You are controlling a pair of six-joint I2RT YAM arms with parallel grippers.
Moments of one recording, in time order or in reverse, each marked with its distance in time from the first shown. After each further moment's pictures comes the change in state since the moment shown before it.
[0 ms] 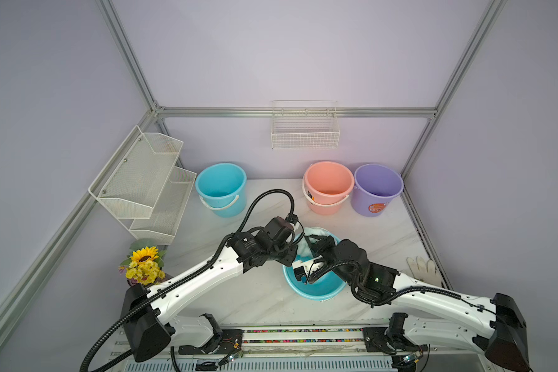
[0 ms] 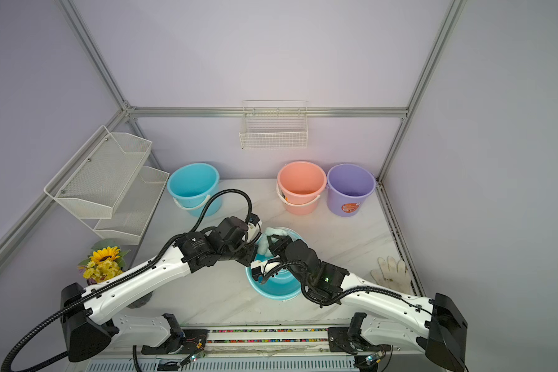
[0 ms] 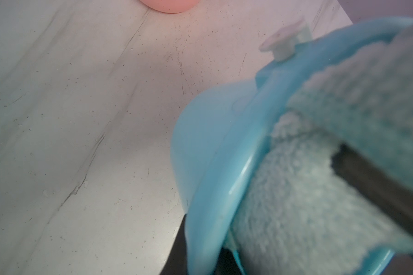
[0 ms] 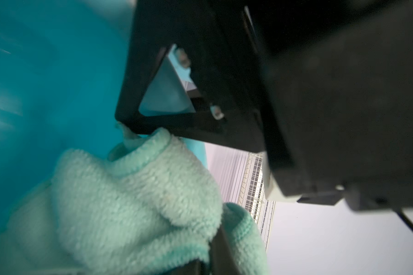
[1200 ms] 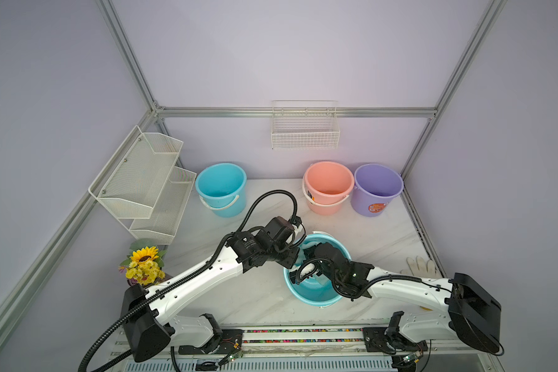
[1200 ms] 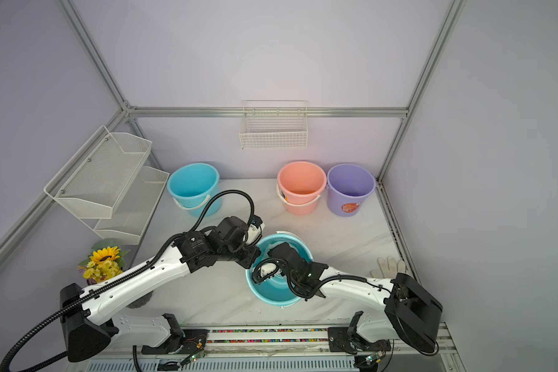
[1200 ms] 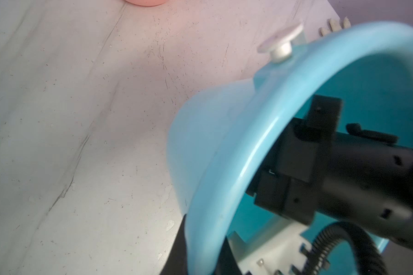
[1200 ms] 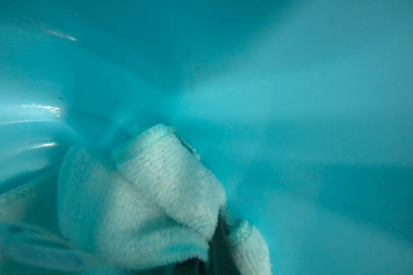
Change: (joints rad) left arm -0.012 0.000 0.023 -0.020 0.064 0.035; right arm -0.078 0.266 -0.053 -0.003 -0.032 0.158
